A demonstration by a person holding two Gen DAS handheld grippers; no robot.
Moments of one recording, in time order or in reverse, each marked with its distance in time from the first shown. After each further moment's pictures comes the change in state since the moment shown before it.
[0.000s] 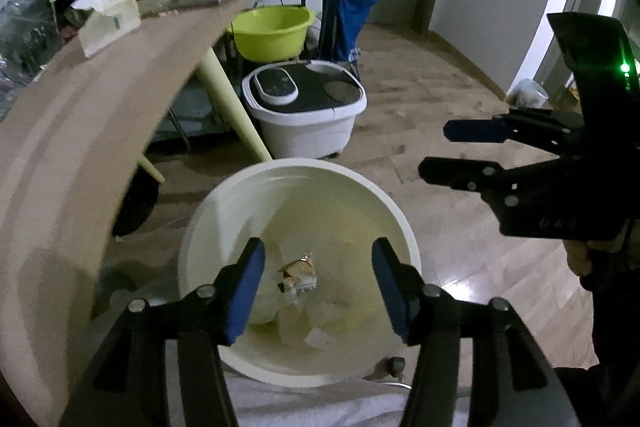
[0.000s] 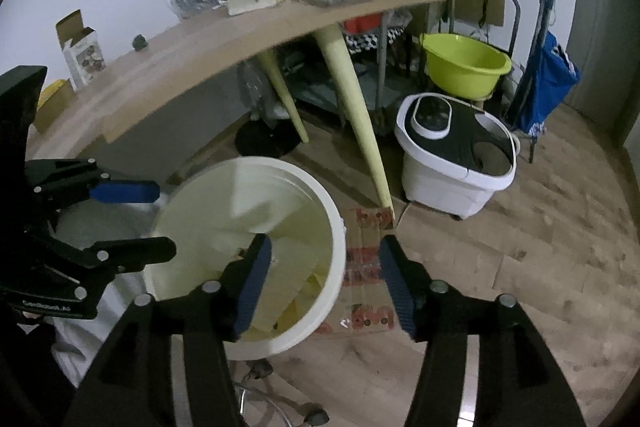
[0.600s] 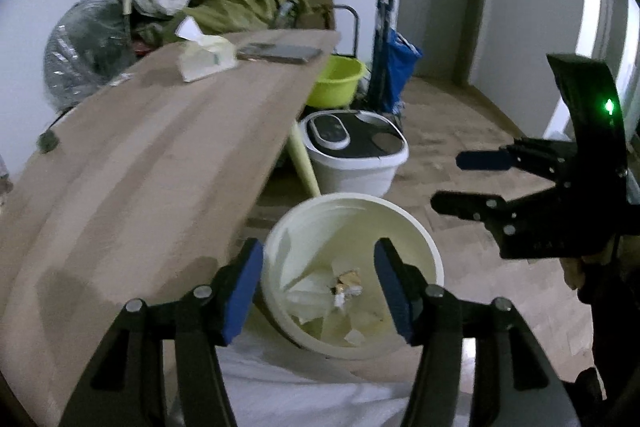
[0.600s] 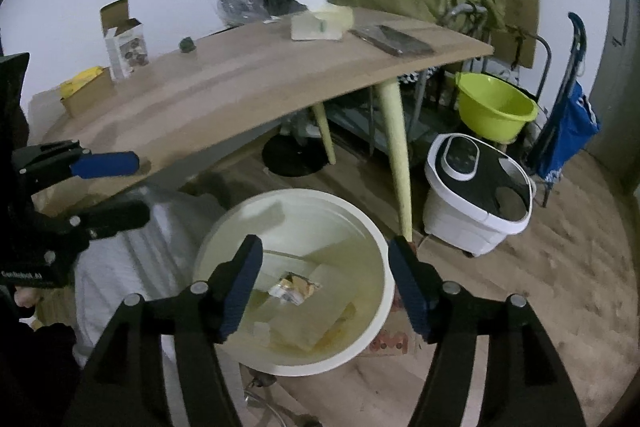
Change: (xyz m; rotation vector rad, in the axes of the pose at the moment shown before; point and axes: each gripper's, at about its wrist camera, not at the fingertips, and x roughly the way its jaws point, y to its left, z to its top) left arm -0.085 0.036 -0.024 -0.125 -0.185 0.140; right arm -0.025 0.055 0.028 -0.132 -0.060 0.056
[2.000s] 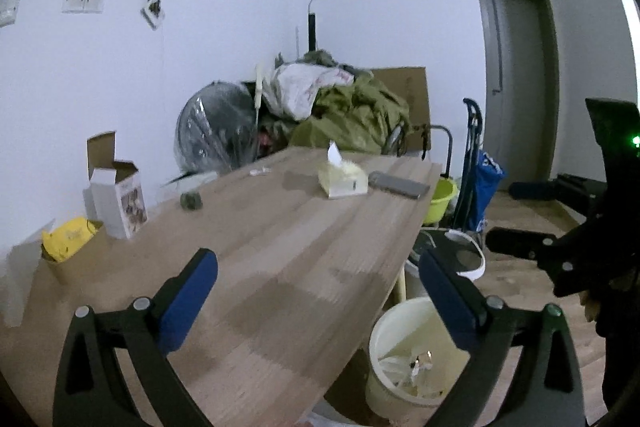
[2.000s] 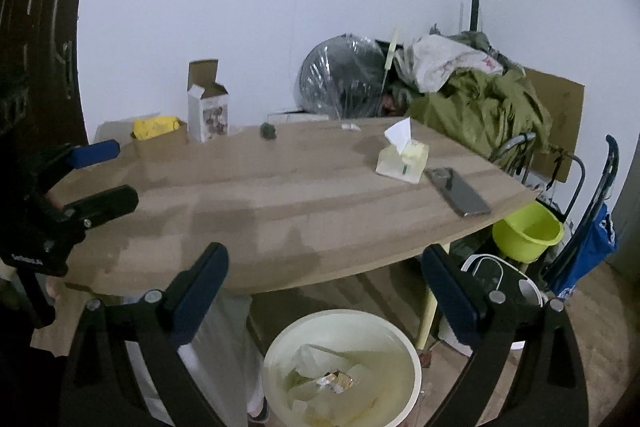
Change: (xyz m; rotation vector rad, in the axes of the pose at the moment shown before) left arm -0.151 0.045 -0.003 -0.139 -0.413 0.323; right arm -0.095 0.085 0.078 -0.216 -0.307 0.106
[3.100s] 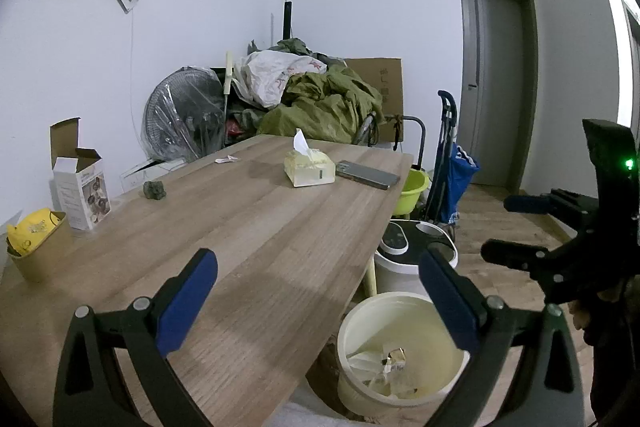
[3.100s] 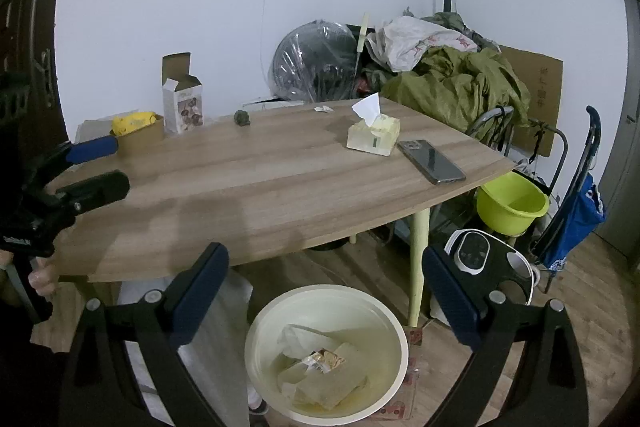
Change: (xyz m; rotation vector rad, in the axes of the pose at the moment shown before) left arm 0.025 -0.010 -0.007 -0.014 0.049 -0.112; right arm -0.003 -0.023 -0.026 0.068 0.051 -0.060
